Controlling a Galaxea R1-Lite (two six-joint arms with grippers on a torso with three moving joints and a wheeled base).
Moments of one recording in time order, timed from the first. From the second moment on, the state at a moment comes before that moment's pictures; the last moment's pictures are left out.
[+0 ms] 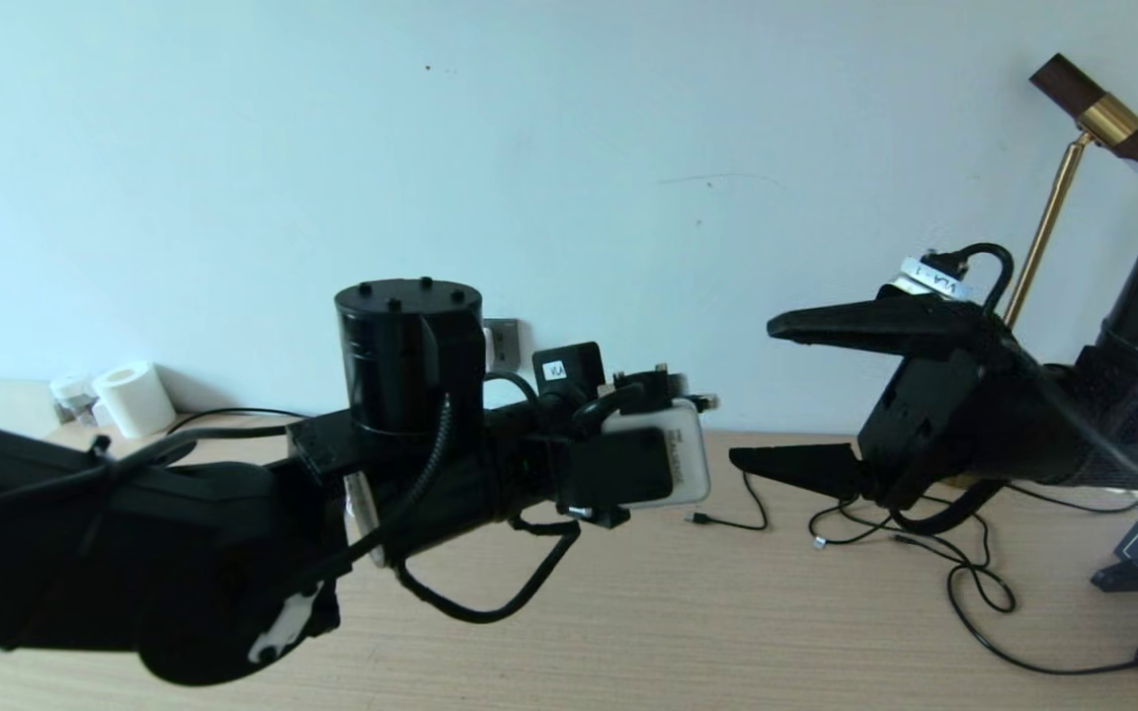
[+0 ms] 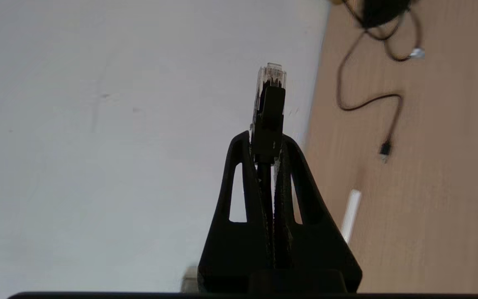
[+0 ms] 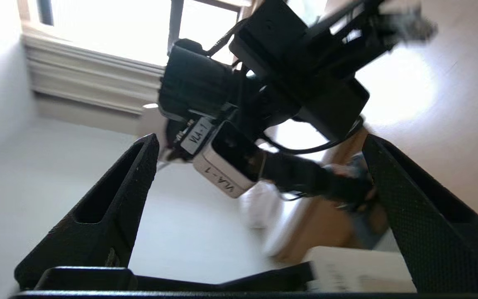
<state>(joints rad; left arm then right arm) -0.78 1.78 -0.98 -0.71 -0.09 1.16 0.39 1.54 -0.79 -0.77 1.01 1.34</state>
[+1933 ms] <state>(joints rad) -0.77 1.78 -0.95 -0.79 -0.04 1.19 0.38 1.72 -0.93 -0.77 1.02 1.59</state>
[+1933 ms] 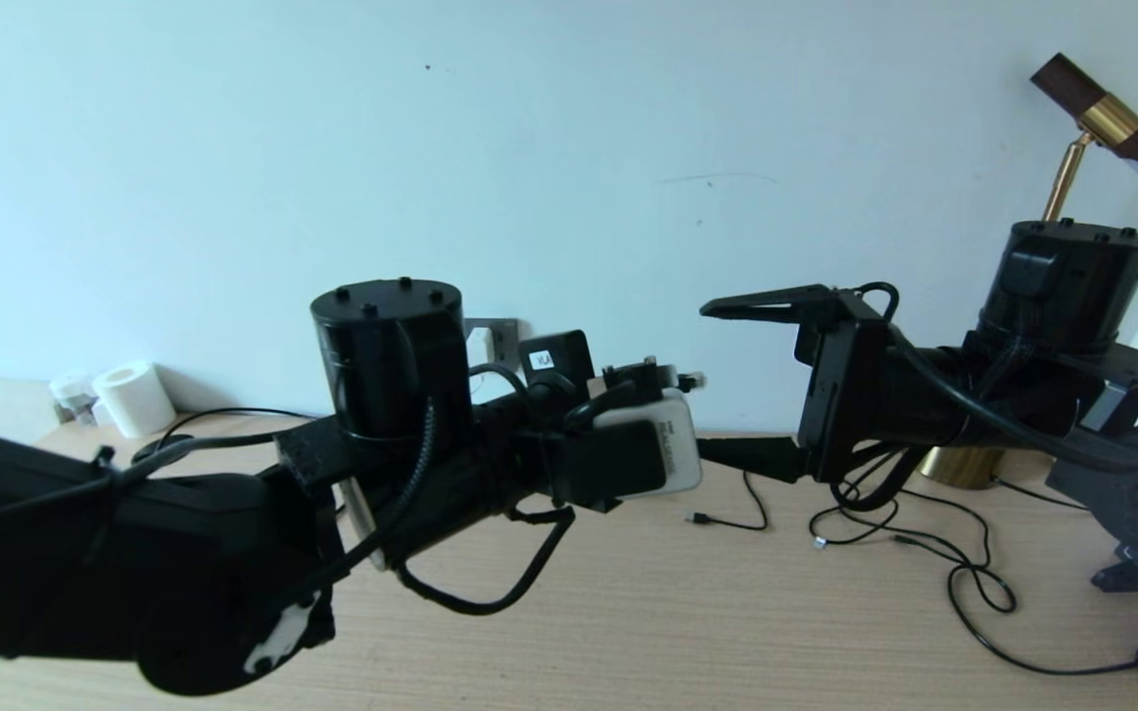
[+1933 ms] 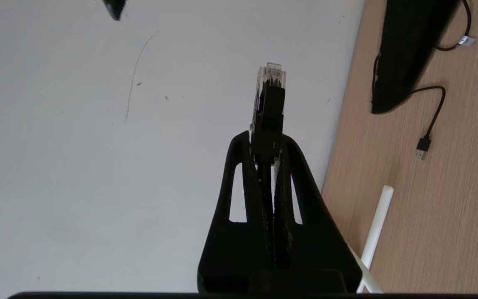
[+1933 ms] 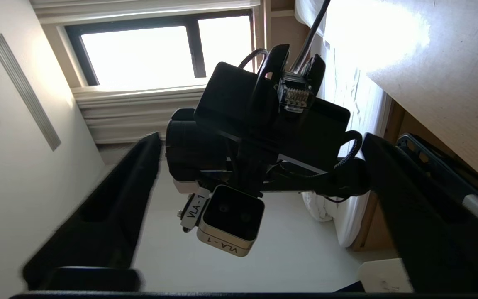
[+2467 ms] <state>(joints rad) -0.78 1.79 -0.95 -0.80 -0.04 1.19 0.38 1.72 -0.93 -0.77 1.02 1.59</state>
